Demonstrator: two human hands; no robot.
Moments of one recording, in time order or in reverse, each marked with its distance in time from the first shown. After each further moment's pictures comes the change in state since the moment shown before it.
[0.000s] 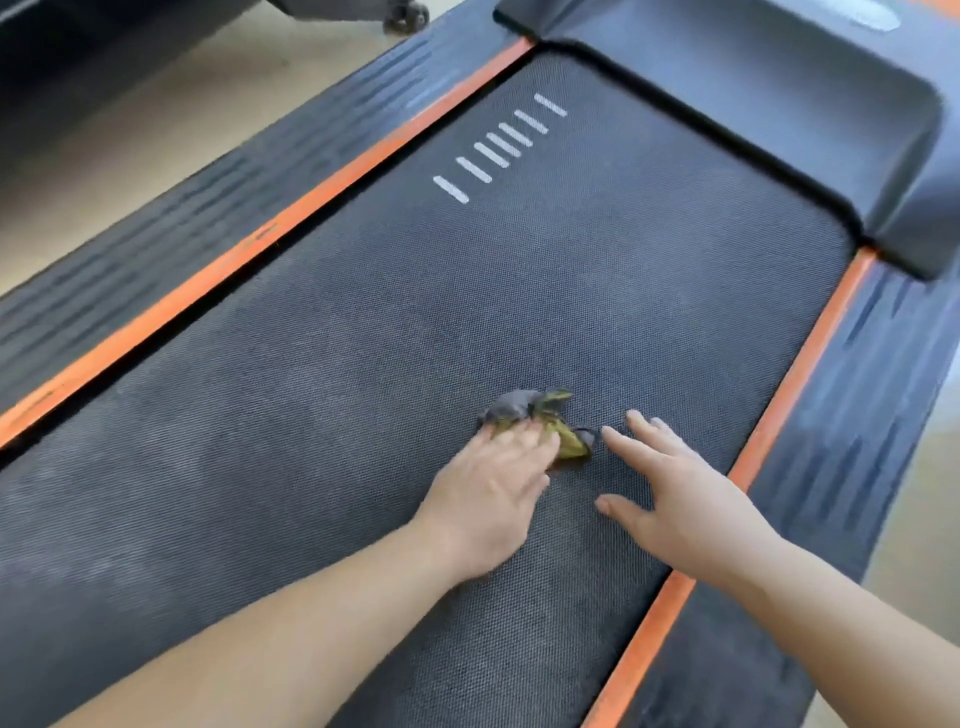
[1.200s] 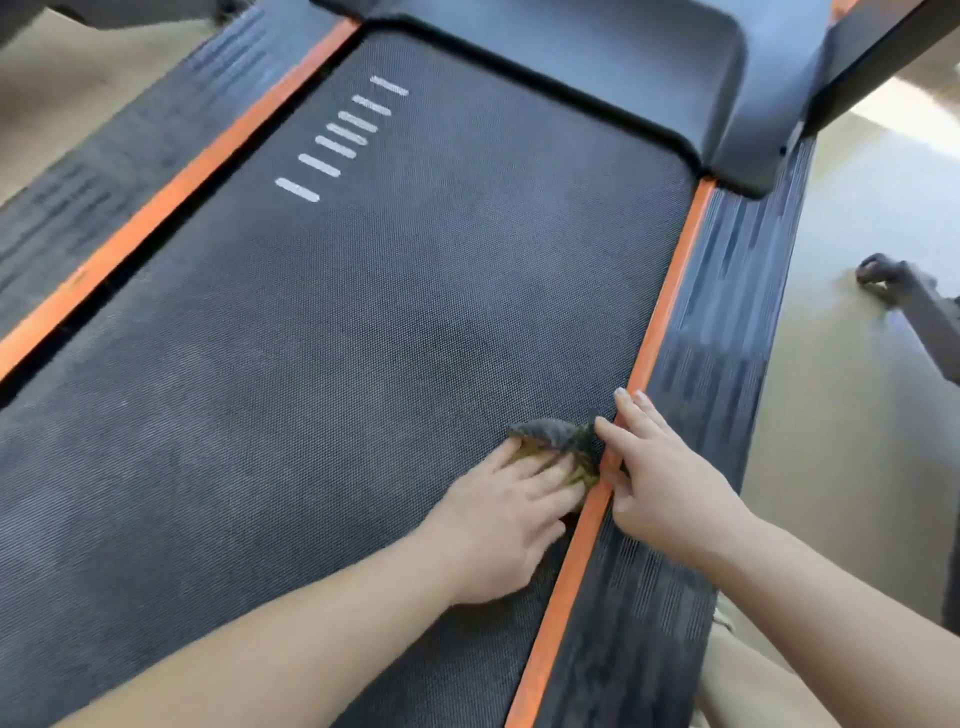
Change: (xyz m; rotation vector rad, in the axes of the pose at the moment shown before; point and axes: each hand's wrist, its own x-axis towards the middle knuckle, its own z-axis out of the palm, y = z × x) left_hand 0.027 0.072 0.041 0.224 -0.216 0.543; right_hand -0.047 0.056 0.003 0.019 0.111 0.196
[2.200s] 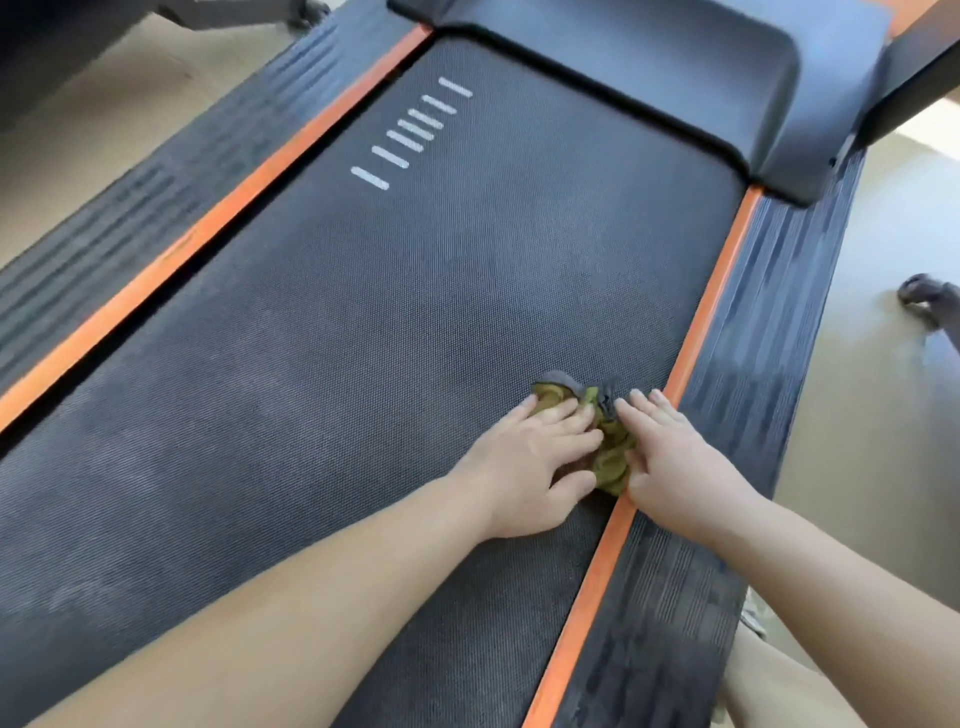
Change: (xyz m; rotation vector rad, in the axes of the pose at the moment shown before) left_hand -0.017 -0.007 -0.017 -0.341 0.173 -0.142; right_hand -0.005 -0.029 0.012 0.007 -0.030 -0.041
